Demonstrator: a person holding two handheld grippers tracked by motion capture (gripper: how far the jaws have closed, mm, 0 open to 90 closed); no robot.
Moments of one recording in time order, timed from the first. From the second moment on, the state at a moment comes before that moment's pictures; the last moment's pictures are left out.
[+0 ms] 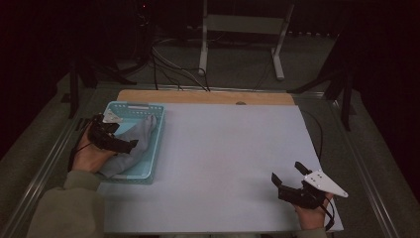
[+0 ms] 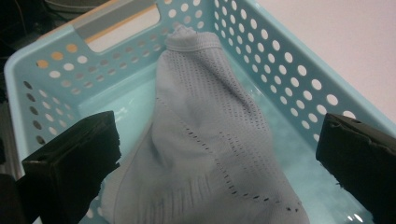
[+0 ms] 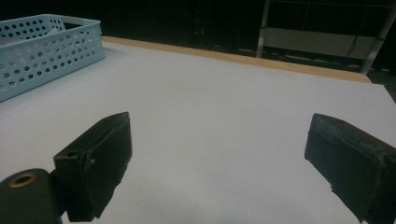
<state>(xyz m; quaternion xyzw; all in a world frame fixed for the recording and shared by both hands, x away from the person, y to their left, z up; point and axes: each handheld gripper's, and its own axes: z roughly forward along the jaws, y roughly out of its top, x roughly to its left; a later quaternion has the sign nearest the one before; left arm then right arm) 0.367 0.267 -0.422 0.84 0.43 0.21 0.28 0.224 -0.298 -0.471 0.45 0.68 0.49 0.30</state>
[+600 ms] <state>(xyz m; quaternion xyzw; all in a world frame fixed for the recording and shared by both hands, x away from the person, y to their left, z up) 0.378 0.262 -0.440 0.84 0.44 0.18 0.26 0.225 -0.297 -0.471 0.45 0.68 0.49 0.30</state>
